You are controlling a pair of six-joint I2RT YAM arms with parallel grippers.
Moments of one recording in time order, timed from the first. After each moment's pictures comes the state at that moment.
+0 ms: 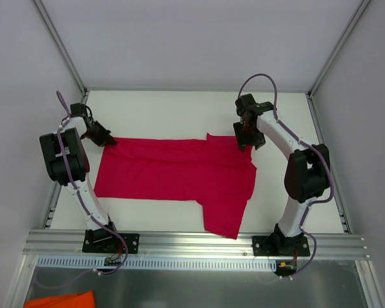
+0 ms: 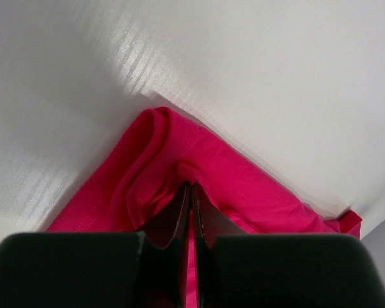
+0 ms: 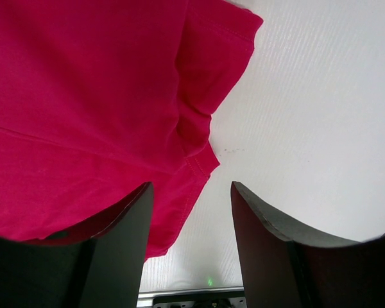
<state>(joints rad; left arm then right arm) 0.32 2.03 1.39 -0.56 0.38 -0.58 0.37 1.84 1.56 -1.04 0.20 0.14</state>
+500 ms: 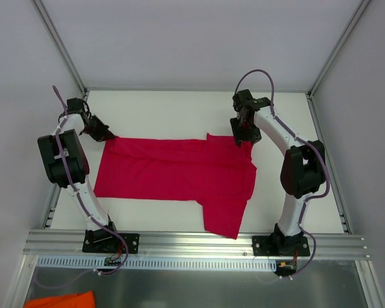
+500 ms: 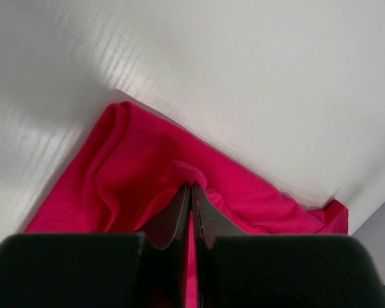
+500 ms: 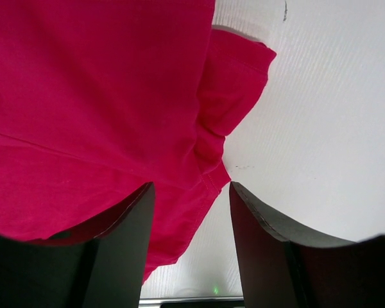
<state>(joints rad) 0.32 2.01 1.44 -0.59 0.40 -0.57 0.38 1.90 1.65 -1.05 0.17 0.14</state>
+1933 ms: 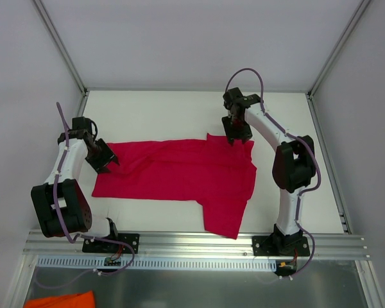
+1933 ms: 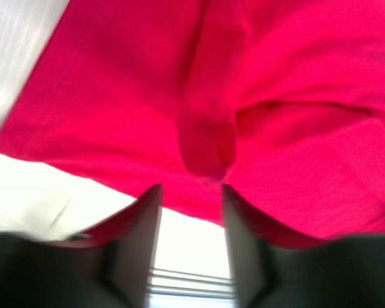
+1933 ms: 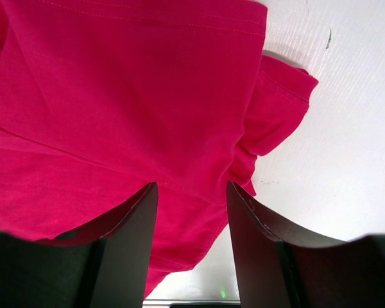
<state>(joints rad) 0.22 1.41 1.03 -0.92 0.15 -0.53 0.43 2.01 1.78 -1.09 0.15 0.16</state>
